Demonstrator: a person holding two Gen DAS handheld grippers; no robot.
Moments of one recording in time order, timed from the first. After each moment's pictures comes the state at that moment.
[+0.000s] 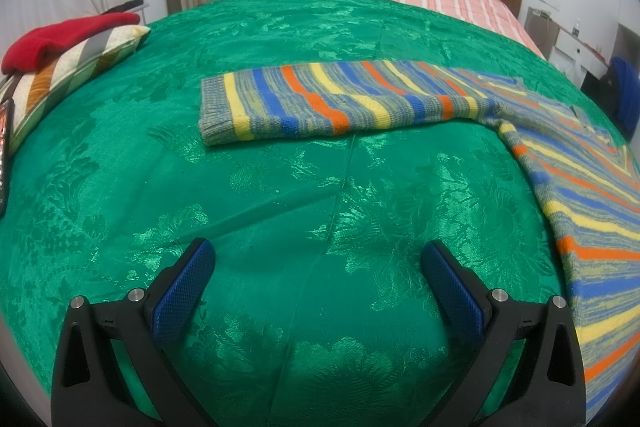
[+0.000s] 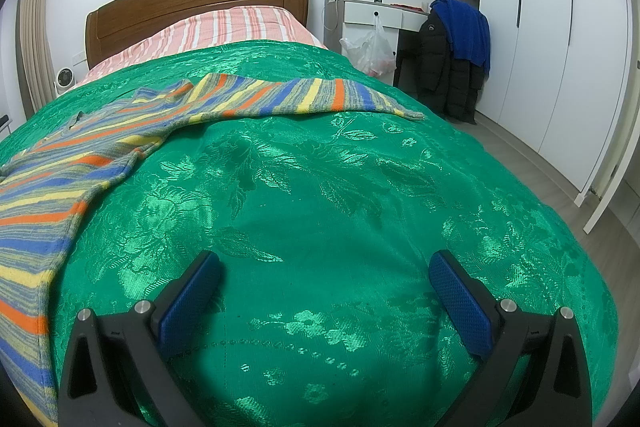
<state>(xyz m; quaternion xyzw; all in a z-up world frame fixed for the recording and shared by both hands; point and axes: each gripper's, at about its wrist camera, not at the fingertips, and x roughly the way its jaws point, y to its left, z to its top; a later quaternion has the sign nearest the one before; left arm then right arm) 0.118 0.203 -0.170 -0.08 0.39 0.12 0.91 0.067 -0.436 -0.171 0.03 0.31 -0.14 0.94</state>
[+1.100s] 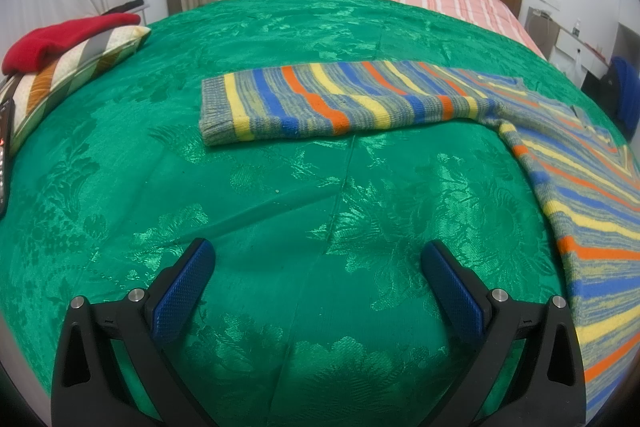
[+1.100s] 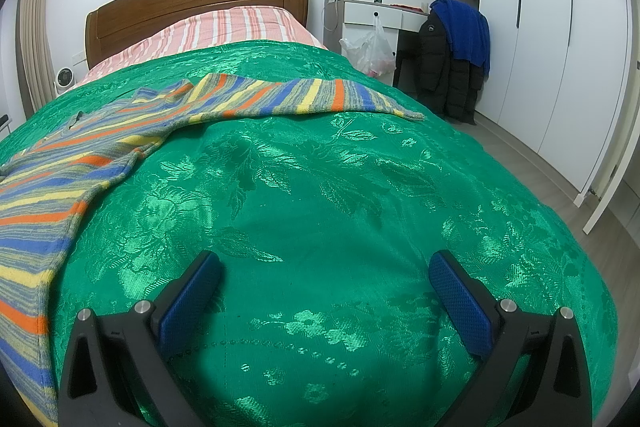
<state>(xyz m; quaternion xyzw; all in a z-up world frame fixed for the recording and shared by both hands) 0.119 0.204 -0.170 -0.08 0.38 0.12 0.91 0.067 -0.435 -0.172 0.03 0.31 -0.14 0.94</state>
